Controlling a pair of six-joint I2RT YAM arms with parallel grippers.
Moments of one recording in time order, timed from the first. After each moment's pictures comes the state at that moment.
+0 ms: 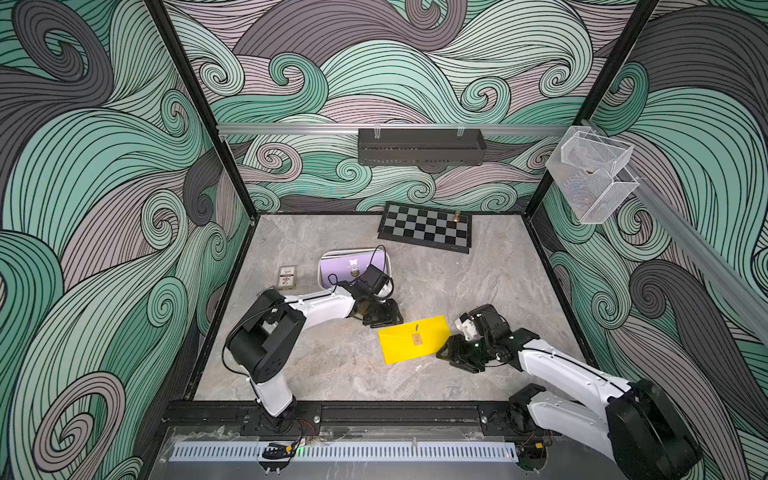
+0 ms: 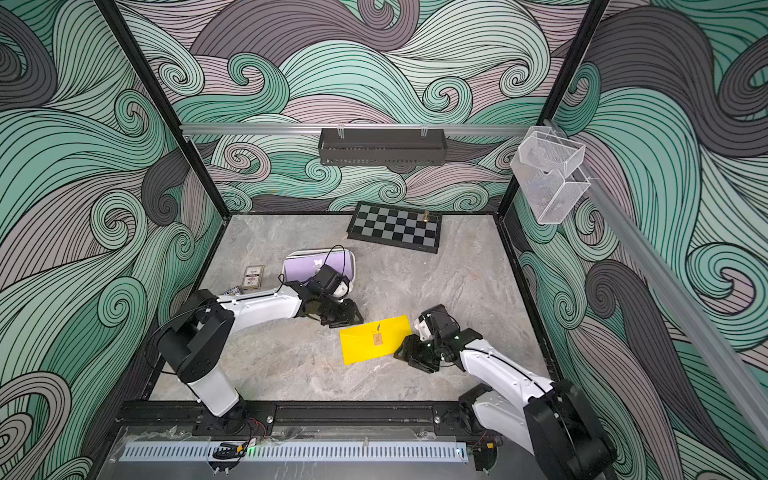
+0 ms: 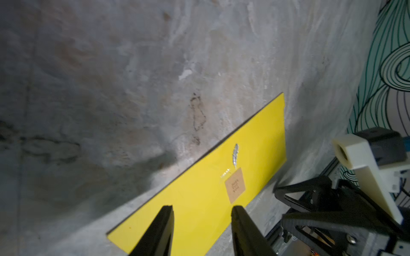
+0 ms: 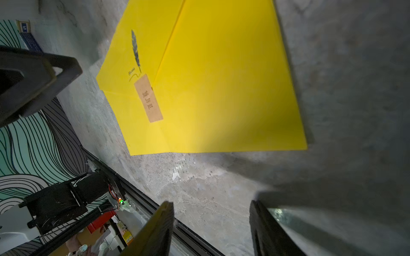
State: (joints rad) left arm -0.67 1.75 0.98 -0.35 0.42 -0.66; right arm 0.47 1.09 0.37 -0.47 -0.50 0.82
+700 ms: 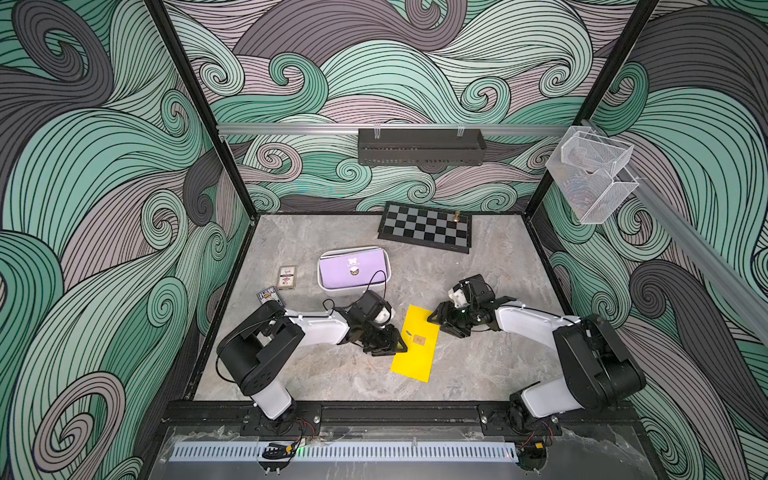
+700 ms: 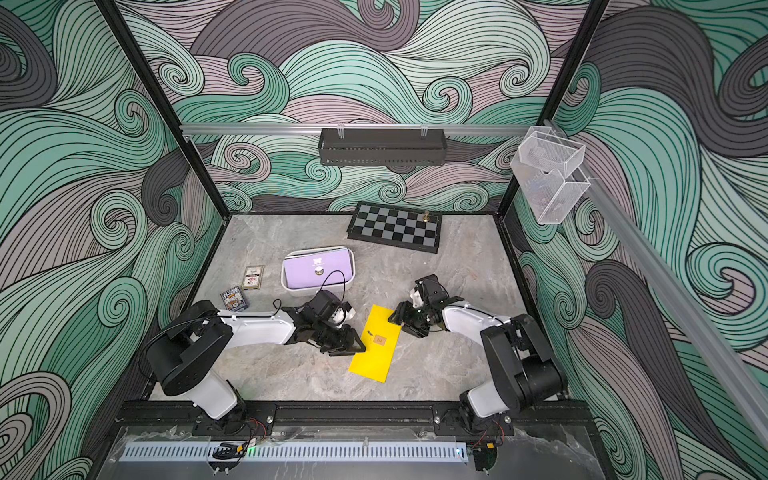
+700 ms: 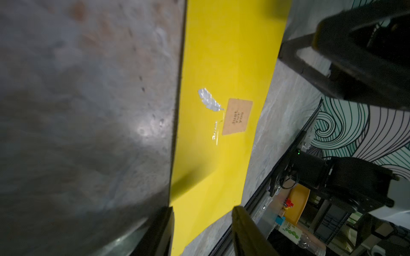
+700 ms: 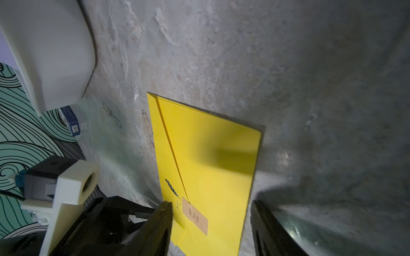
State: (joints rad) left arm -0.78 1.64 0.70 -0.10 0.59 -0.80; right arm 0.36 1.48 0.64 -0.30 -0.48 0.77
